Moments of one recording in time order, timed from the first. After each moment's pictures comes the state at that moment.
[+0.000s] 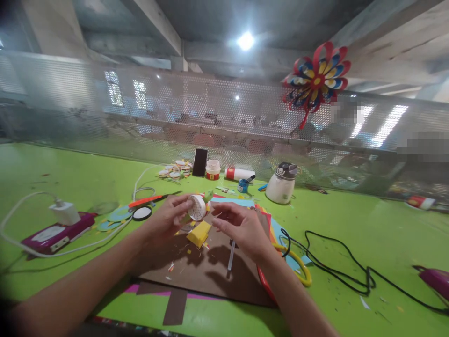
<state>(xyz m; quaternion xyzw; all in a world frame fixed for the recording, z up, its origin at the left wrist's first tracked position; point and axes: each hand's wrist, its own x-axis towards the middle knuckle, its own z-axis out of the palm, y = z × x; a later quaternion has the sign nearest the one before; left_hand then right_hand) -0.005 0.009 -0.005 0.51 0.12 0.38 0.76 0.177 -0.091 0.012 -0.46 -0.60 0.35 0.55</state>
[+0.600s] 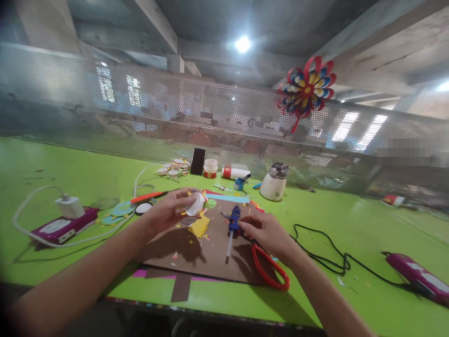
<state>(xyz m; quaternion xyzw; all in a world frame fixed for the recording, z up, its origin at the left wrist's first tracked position) -0.017 0.009 0.010 0.51 0.15 0.34 0.78 0.218 -0.134 0.020 -0.64 -0.60 0.25 0.40</state>
